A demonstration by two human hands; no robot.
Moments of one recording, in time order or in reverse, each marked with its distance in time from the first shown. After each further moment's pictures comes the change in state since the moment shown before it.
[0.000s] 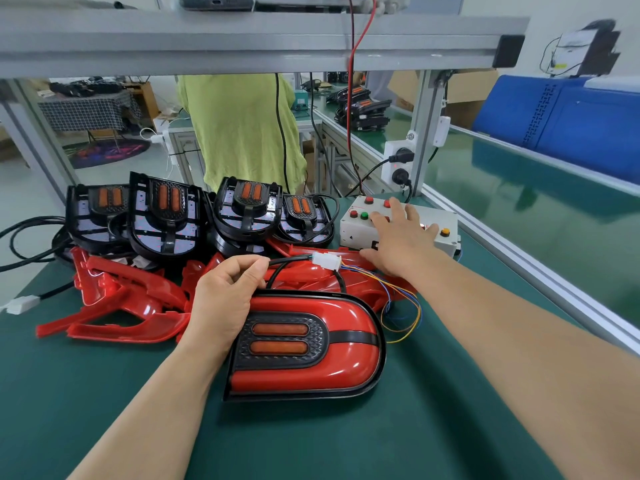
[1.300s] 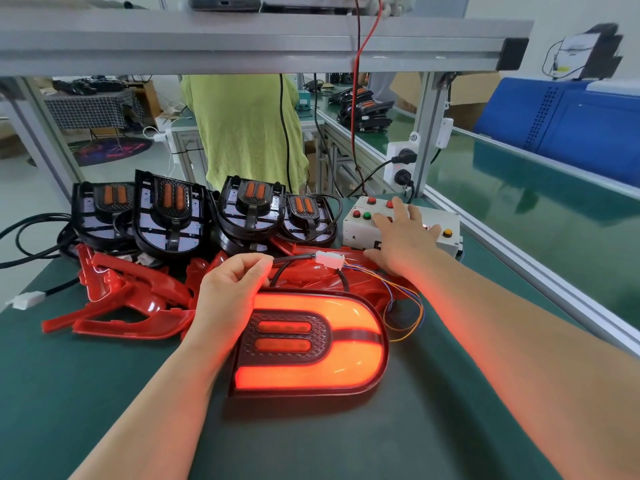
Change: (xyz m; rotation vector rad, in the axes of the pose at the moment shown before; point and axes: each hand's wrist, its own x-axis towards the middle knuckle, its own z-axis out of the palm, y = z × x) left_hand -0.005 0.010 -0.001 0.024 -0.013 0.018; right_hand -0.005 -0.003 -0.006 -0.004 -0.015 0.003
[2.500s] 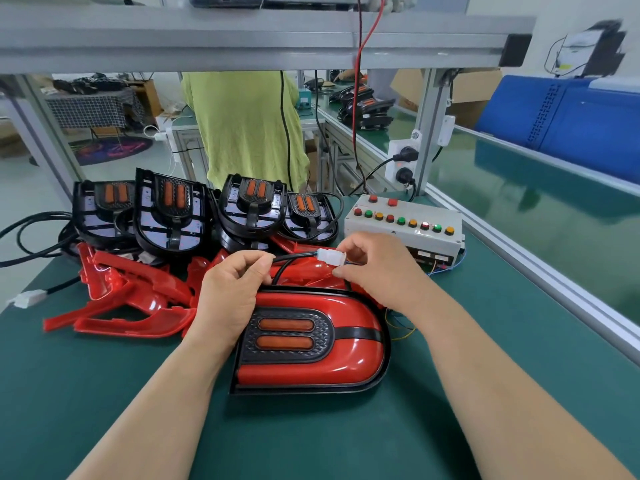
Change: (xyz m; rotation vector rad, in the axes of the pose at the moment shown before) left_hand 0.006 -0.009 0.001 -0.001 0.017 0.010; right_hand -0.079 -0.028 -0.012 0.797 0.036 -0.311
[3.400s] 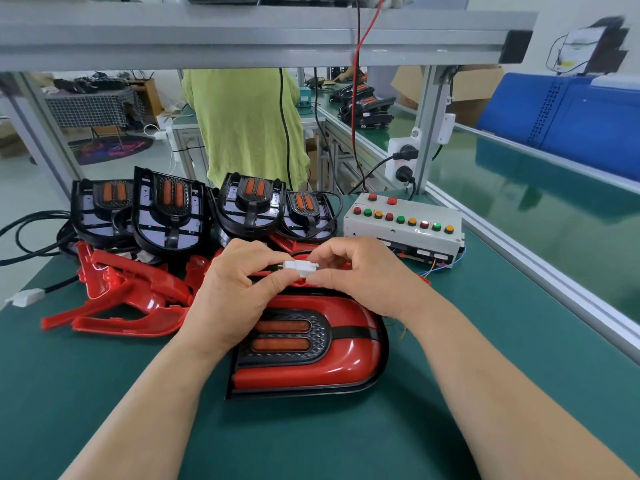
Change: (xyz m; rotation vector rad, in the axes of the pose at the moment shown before) left_hand -0.011 0.023 -0.010 0.331 -0.237 0.514; right_hand -0.012 -0.021 0.000 0.208 -0.156 -0.167
